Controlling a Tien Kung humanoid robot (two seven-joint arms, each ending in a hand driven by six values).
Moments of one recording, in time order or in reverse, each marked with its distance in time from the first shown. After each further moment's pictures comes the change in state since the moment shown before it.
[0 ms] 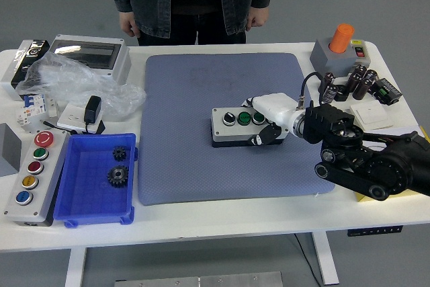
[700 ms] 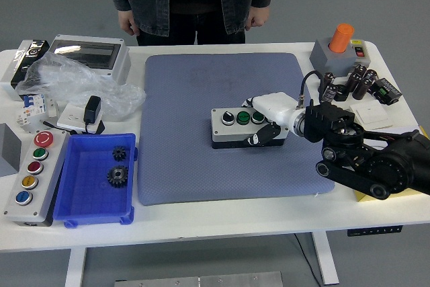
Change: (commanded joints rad) left arm 0.002 -0.002 0.006 0.001 -0.005 -0.001 0.000; right arm 0.002 -0.002 0.017 0.003 -0.027 0.020 0.014
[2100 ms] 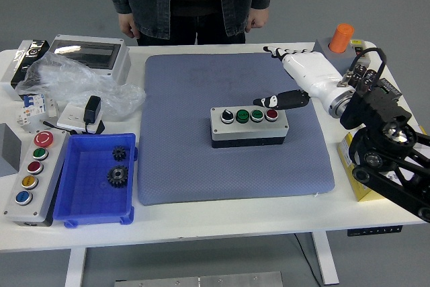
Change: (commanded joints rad) left arm 0.011 -0.004 0.011 0.002 -0.013 0.001 -0.003; right arm -0.300 -0.221 0.501 0.472 -0.344 -0.013 -0.208
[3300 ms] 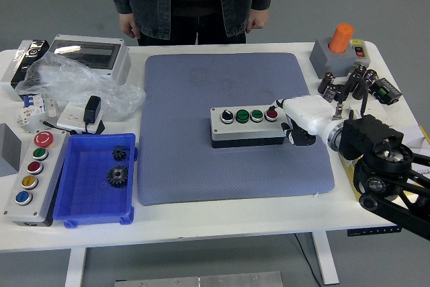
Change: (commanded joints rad) left arm -0.005 0.002 0.003 -0.001 -0.003 0.002 -0.002; right arm 0.024 -0.002 -0.163 0.005 0.114 0.171 -0.088
